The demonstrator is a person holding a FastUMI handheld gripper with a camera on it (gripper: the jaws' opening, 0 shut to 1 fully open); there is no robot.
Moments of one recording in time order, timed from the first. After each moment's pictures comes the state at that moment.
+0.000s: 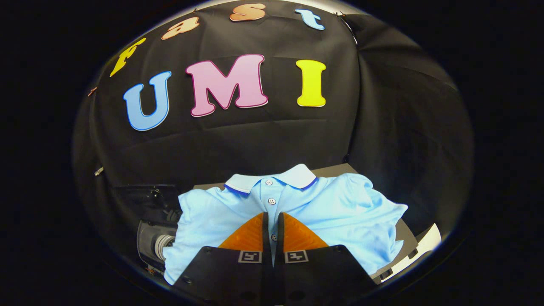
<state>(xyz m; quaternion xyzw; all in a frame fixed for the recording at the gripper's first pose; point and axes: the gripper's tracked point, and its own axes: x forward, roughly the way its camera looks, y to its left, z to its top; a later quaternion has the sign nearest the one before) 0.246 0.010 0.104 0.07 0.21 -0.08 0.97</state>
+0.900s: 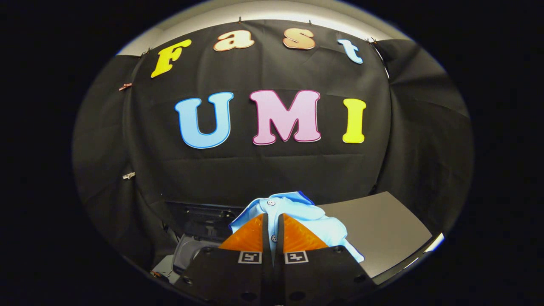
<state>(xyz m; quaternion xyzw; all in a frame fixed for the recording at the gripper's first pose) 0.208 0.212 0.189 0.04 0.13 0.00 0.99</state>
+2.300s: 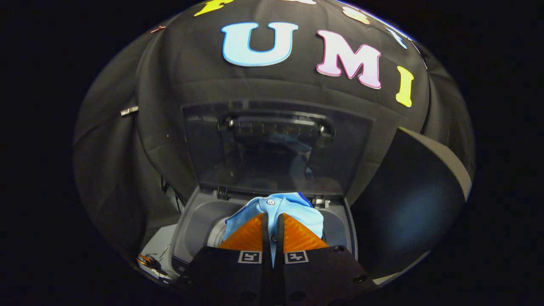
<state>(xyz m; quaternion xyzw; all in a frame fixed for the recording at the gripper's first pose) 0.265 0.417 -0.092 -0.02 0.27 0.01 0.96</state>
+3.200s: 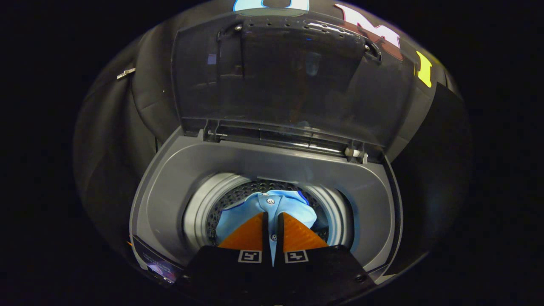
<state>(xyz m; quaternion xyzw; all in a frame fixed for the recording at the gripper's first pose) 0.264 0.428 -0.218 -0.05 0.38 0.03 0.92</state>
